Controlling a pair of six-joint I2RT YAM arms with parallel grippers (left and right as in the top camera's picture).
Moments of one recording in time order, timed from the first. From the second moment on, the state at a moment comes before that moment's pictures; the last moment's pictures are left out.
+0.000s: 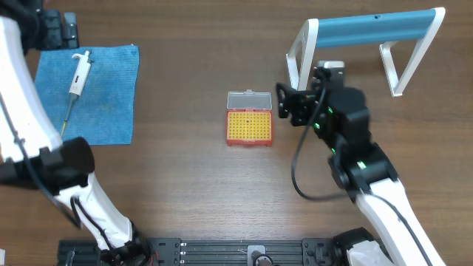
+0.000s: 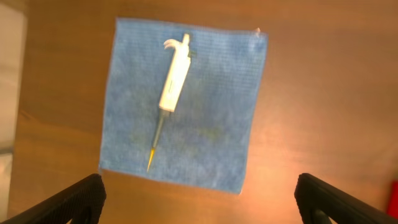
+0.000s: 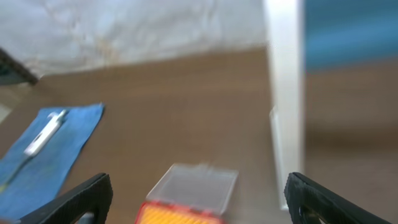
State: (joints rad) left arm 0.33 2.07 2.62 -1.69 0.00 0.14; right arm 0.30 1.02 0.78 -0.14 -0.07 0.29
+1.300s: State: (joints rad) left arm 0.06 0.67 1.21 -1.50 0.25 -0.26; right arm 0.30 0.01 0.74 -1.07 0.03 0.06
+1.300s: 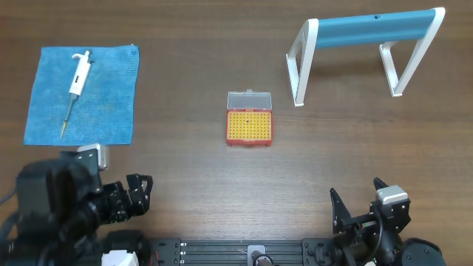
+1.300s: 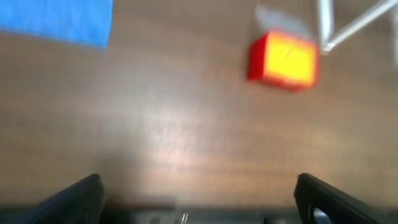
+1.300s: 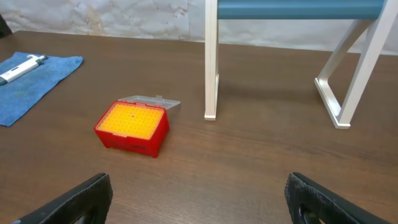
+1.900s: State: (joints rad) left arm 0.06 0.62 1.19 -1.33 0.22 -0.29; right arm 0.30 0.01 0.74 -1.07 0.03 0.06
